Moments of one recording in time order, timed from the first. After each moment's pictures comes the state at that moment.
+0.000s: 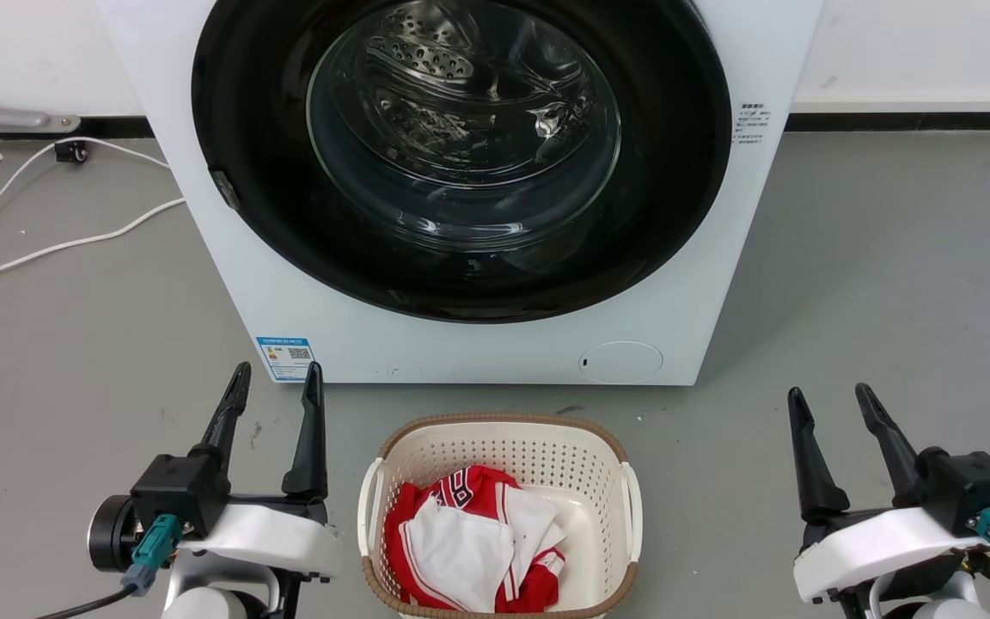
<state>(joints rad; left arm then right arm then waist) -0.07 0.12 -0.08 0.07 -0.22 -0.04 -0.22 -0.02 -0.05 0.00 0.07 0.15 0.13 -0.13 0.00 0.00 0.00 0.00</state>
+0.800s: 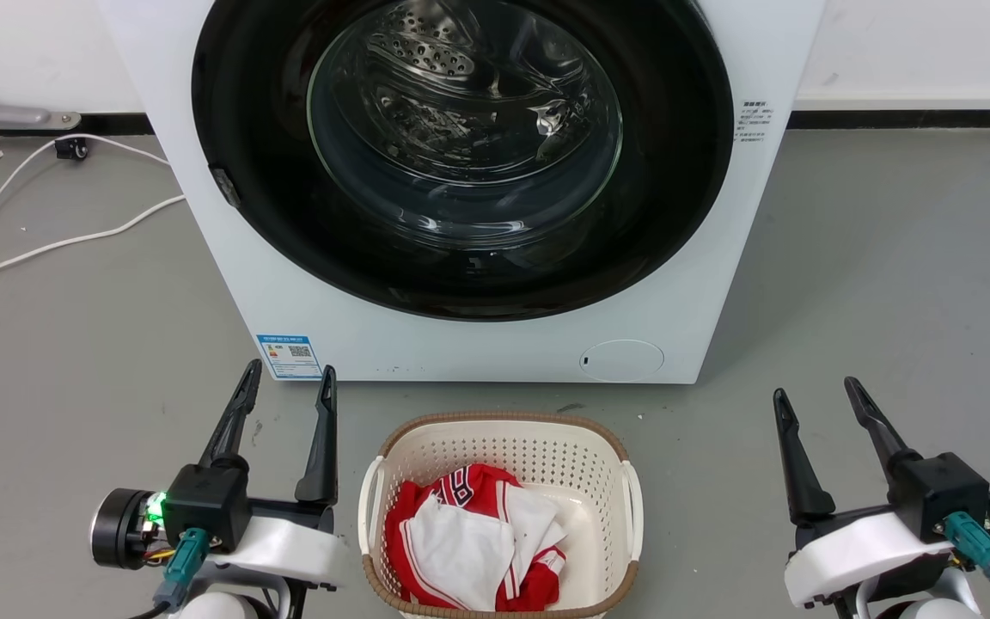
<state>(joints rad) -0.07 0.09 -0.06 0.07 -0.06 -0.05 -0.26 -0.01 -0.05 0.01 0.05 0.00 0.13 -0.15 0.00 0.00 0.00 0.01</state>
